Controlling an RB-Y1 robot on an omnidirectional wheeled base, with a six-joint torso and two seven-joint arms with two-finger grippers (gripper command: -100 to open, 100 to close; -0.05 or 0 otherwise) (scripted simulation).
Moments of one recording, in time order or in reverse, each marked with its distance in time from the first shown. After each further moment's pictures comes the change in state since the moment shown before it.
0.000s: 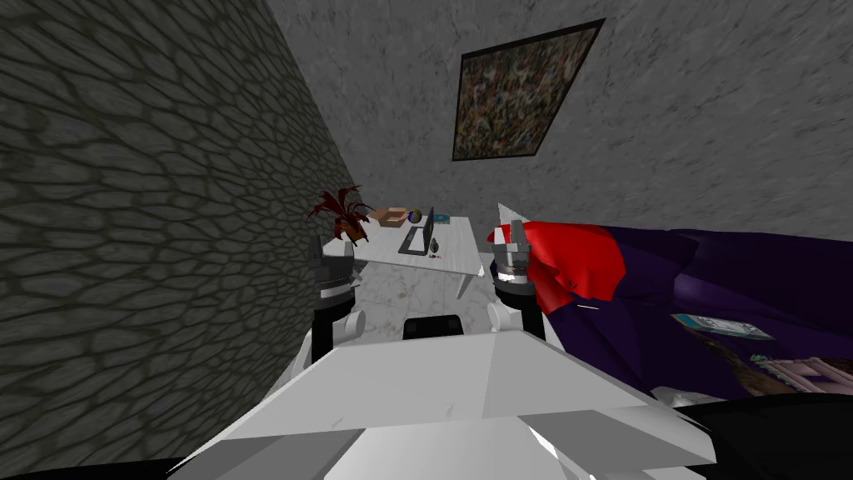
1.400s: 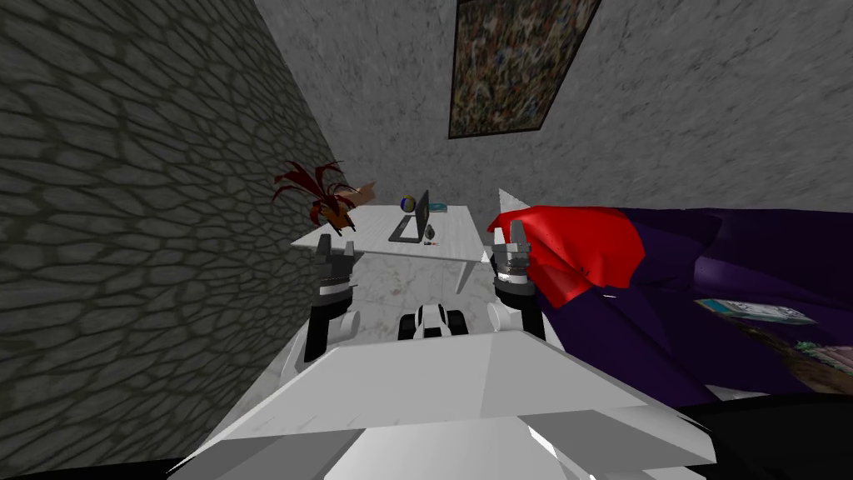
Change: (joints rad) left arm -0.013 0.087 0.016 0.001 -0.017 0.063 -0.003; right arm 0.000 0.000 0.000 0.000 0.000 0.000 0.000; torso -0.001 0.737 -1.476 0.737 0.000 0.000
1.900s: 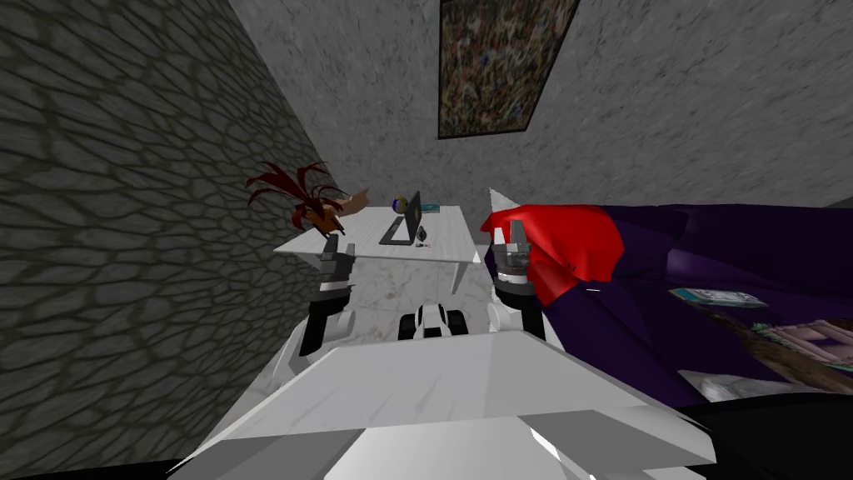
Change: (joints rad) left arm -0.020 0.061 0.029 0.017 -0.033 0.110 -0.008; right arm 0.000 0.000 0.000 0.000 0.000 0.000 0.000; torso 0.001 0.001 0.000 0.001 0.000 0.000
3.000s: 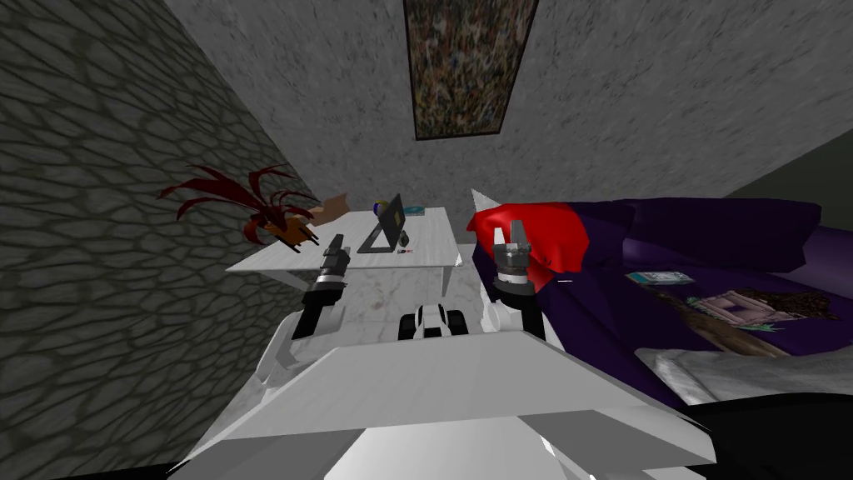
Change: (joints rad) left arm -0.056 0.115 0.065 0.027 -0.069 0.261 -0.014; right arm 0.000 0.000 0.000 0.000 0.000 0.000 0.000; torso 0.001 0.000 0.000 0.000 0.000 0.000
